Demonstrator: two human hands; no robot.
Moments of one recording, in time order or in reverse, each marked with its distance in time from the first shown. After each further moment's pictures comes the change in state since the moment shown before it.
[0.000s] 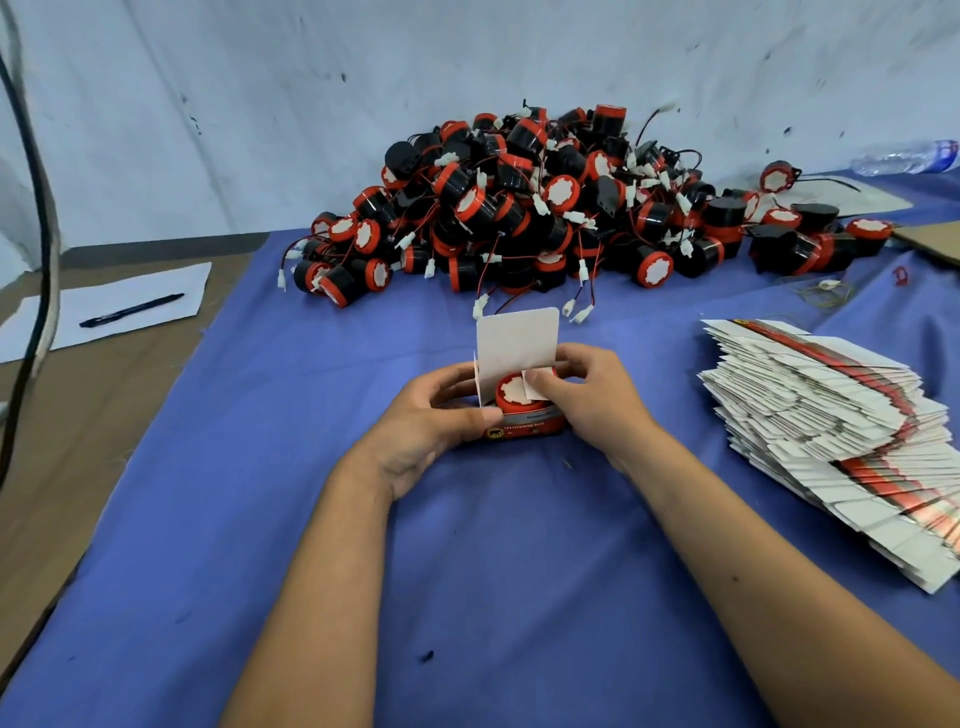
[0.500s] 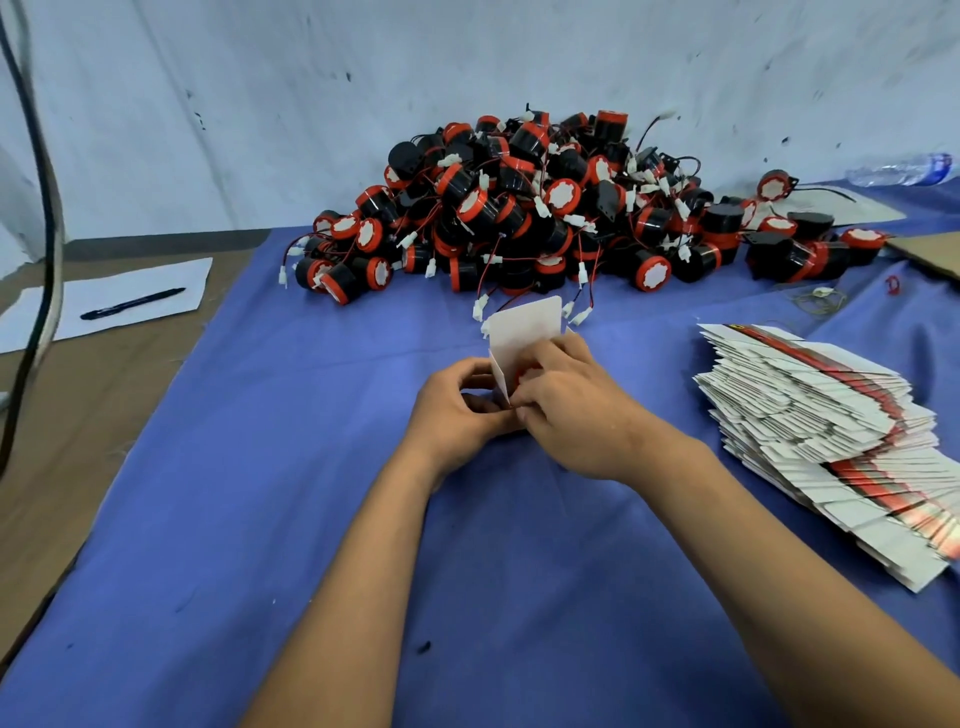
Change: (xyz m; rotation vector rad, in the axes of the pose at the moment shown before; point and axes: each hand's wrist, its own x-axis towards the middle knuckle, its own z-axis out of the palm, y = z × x) left_hand 0.009 -0.008 0.027 0.325 0.218 0.133; right_hand -0.023 -0.039 -0.005 -1.052 -0.293 -0.489
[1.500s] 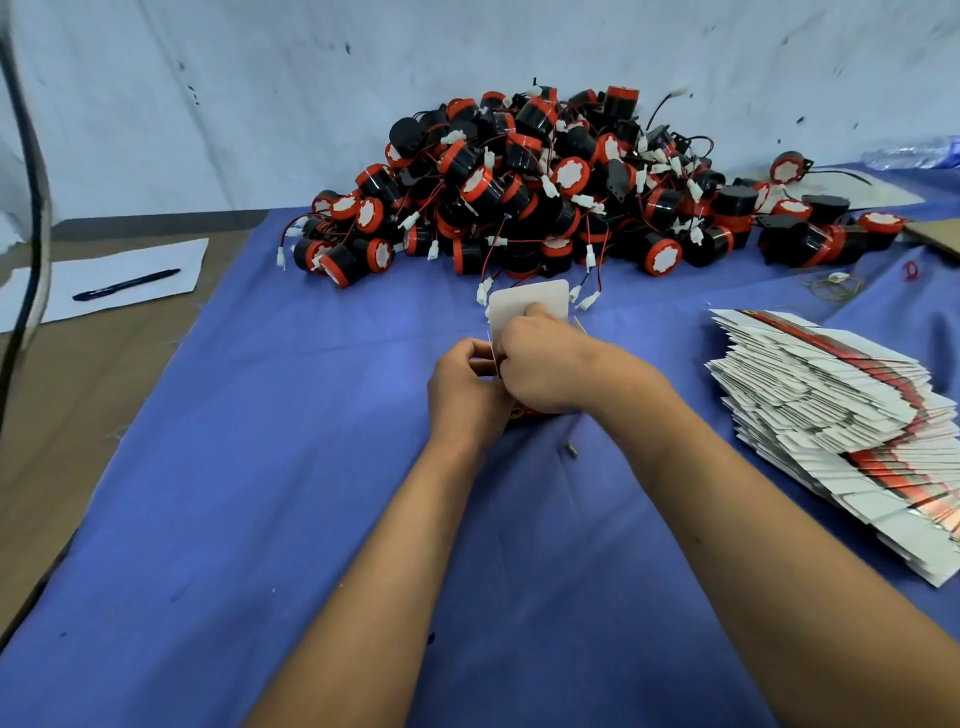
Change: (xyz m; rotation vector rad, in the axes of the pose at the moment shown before) left_hand 0.007 0.009 0.030 0.001 0.306 -0.132; right_hand 0.042 -0.034 -0.030 0.049 -0.243 0.243
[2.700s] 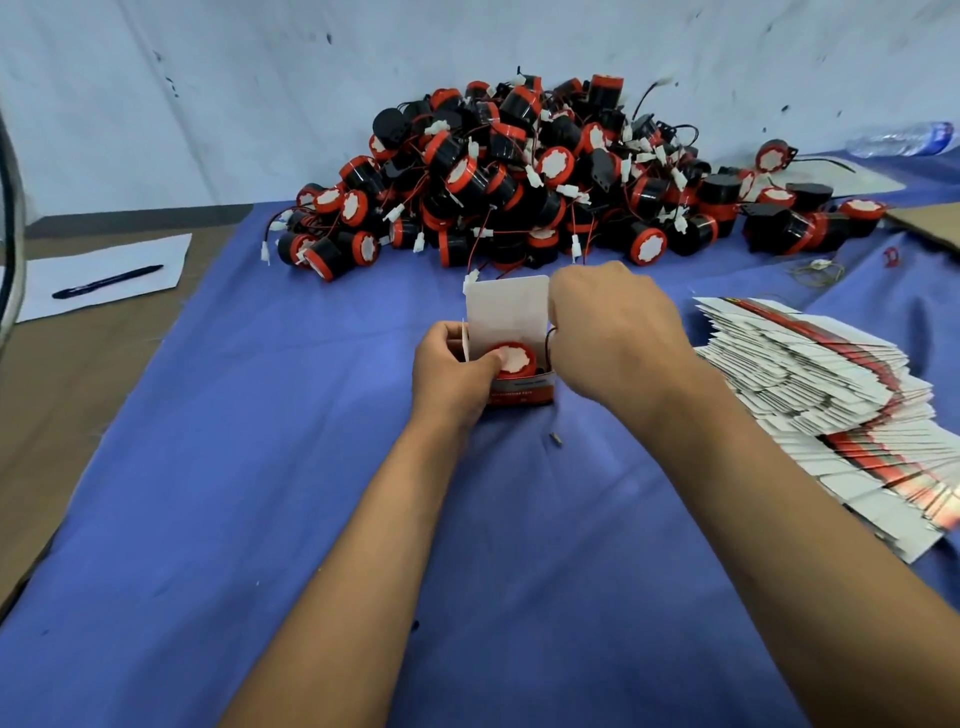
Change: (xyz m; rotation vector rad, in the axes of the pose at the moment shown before) left_hand 0.004 0.006 -0.001 -0.099 0.008 -0.051; right_hand -0.042 0.021 -0.019 -0.067 0.392 0.240
